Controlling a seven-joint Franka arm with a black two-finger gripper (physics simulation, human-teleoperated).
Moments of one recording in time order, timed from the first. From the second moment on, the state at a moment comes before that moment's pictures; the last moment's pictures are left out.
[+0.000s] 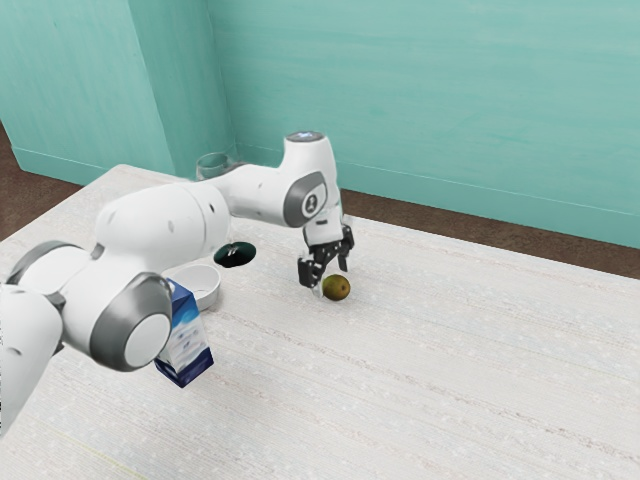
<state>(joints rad) -0.18 1.03 0.16 -0.95 -0.20 1.98 1.68</state>
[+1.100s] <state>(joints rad) -0.02 0.57 0.12 -1.38 -0.22 2.00 1.77</state>
